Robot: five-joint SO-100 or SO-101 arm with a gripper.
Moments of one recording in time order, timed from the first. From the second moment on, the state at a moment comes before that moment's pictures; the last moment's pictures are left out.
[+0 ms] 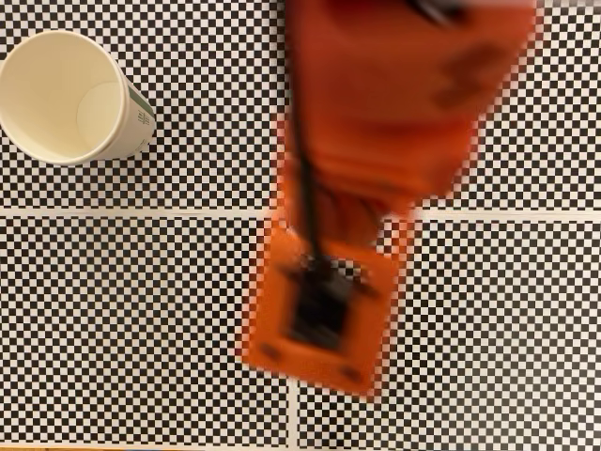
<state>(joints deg) -4.7 102.1 70.3 98.5 -73.9</state>
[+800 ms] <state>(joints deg) 28.5 112.3 77.2 98.3 -91.8</state>
